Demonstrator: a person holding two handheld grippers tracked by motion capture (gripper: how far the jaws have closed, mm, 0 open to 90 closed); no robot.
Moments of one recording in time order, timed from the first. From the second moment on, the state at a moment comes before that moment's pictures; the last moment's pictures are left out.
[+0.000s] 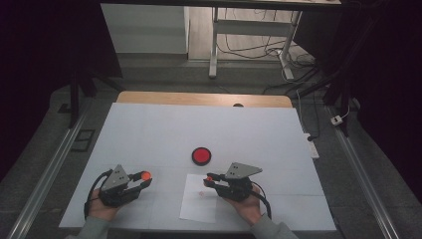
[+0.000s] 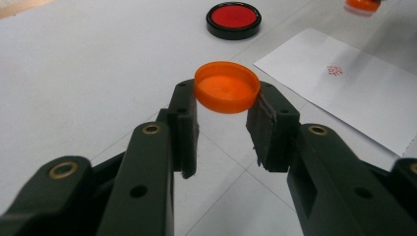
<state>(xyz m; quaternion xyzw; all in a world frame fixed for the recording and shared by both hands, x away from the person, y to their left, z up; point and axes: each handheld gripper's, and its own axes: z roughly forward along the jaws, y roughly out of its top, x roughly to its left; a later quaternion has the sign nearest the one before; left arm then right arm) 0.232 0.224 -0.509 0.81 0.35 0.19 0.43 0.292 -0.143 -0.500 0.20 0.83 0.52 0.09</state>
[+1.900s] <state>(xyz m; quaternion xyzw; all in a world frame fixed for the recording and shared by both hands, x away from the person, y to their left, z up) 0.241 0.205 -0.506 0.82 0.33 0.19 0.43 0.302 -0.174 -0.477 0.23 0.79 0.55 0.11</state>
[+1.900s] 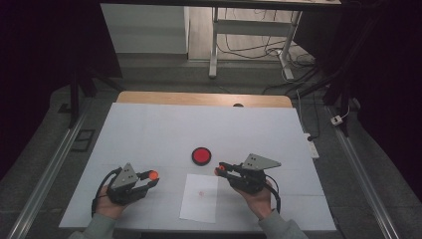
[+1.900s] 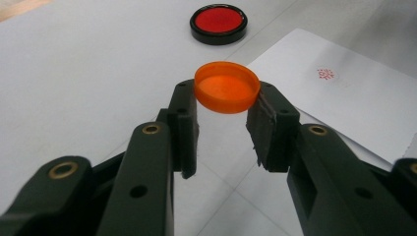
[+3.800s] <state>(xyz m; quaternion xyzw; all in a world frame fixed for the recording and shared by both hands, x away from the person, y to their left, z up) 0.282 0.122 -0.484 0.85 0.25 0.17 0.43 0.301 -0.176 -0.472 0.23 0.78 0.57 0.11</state>
